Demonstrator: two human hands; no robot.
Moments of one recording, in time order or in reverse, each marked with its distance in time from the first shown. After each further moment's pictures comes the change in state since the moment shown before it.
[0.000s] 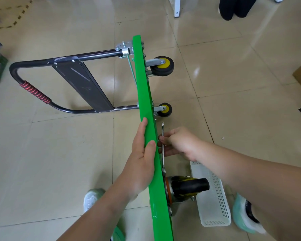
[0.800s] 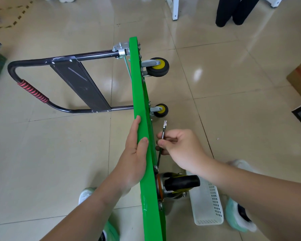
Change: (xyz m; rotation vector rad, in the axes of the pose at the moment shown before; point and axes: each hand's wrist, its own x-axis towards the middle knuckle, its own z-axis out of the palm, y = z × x) left_hand 0.000 0.003 0.004 -0.021 0.007 -0.032; right_hand -0.063 0.012 -0.004 -0.121 0.137 -0.452
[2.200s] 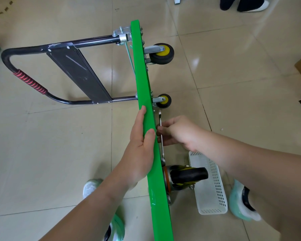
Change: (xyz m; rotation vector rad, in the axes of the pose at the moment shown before) left_hand 0.003 -0.006 -0.003 -0.007 0.003 0.032; right_hand 0.060 0.017 0.012 0.091 -0.146 0.380
